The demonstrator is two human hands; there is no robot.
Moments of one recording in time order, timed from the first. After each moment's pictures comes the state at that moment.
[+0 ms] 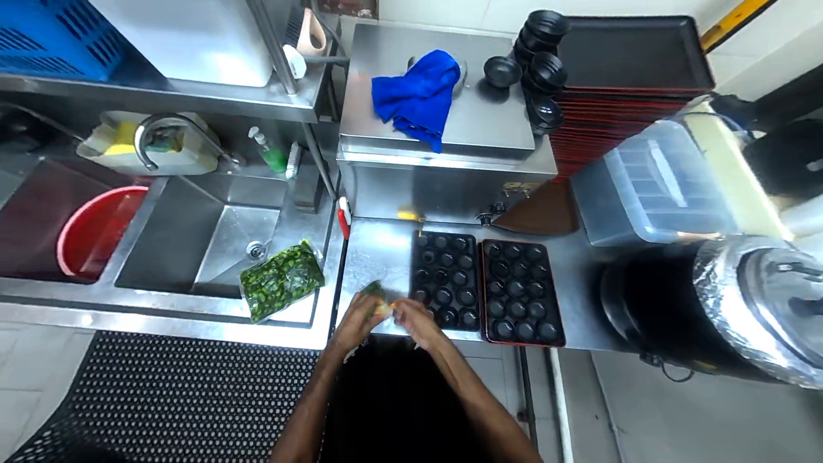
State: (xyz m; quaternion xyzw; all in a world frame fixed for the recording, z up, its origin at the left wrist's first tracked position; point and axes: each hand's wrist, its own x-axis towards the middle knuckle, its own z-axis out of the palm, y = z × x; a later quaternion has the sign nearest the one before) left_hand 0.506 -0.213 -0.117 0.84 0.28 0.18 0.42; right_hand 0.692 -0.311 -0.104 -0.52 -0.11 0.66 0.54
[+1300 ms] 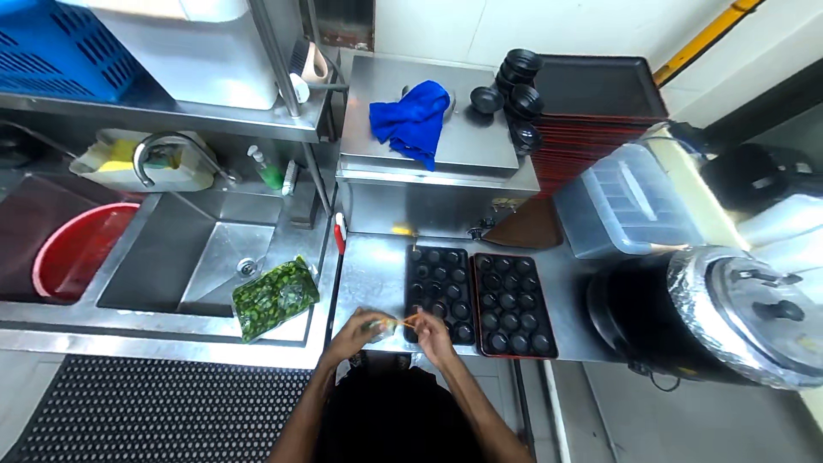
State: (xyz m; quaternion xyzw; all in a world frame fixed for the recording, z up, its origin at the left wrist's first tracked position) left_hand 0.508 -0.204 -0.116 0.73 0.22 0.18 0.62; right_hand 0.714 -0.341 -0.105 -0.49 -0.09 0.54 0.68
